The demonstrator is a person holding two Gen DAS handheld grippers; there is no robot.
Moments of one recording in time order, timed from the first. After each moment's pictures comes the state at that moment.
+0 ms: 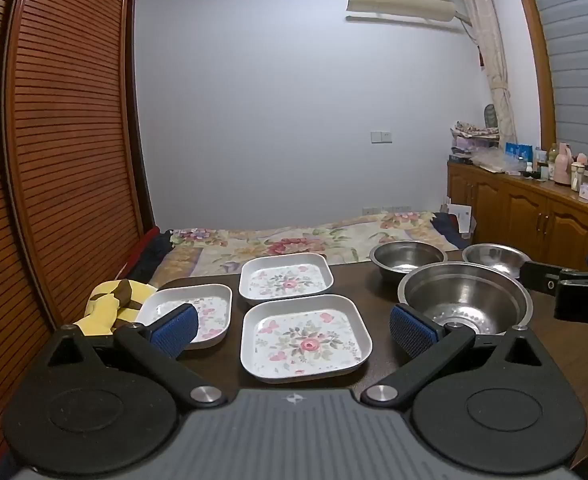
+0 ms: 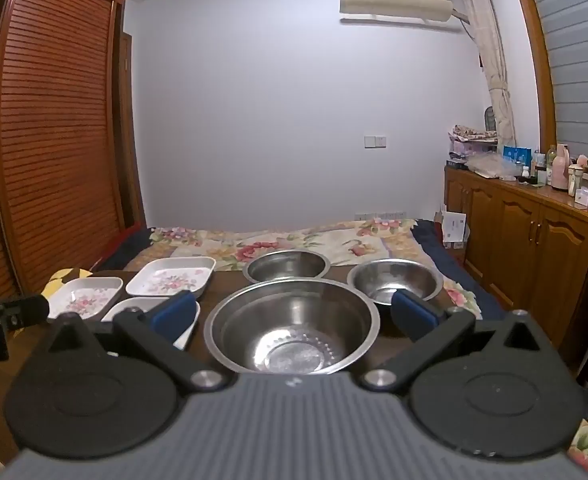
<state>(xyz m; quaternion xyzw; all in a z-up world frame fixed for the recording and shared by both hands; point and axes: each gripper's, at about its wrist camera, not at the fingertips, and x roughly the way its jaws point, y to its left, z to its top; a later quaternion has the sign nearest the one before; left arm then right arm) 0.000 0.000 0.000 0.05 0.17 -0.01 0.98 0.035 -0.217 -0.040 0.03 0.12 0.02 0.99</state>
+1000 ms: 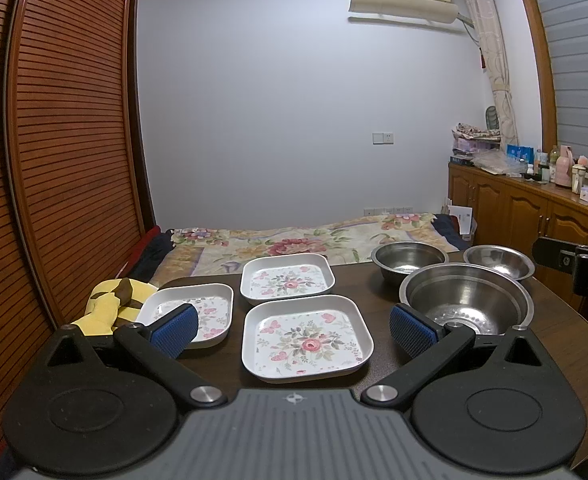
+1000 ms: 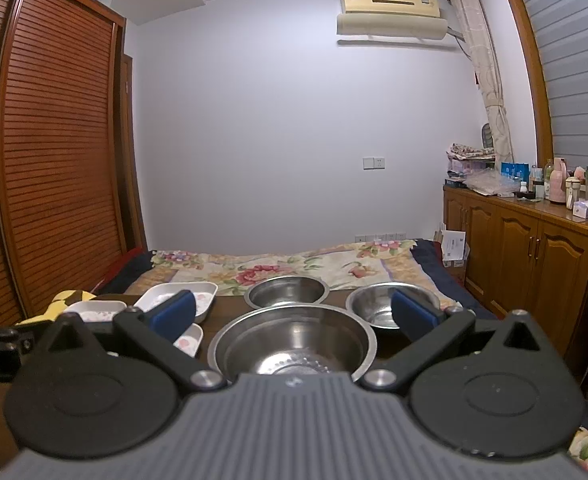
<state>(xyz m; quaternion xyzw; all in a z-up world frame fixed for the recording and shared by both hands) 0.000 0.001 0.000 0.05 0.17 -0.01 0.98 0.031 -0.218 -0.035 0.04 0.09 0.02 1.00</state>
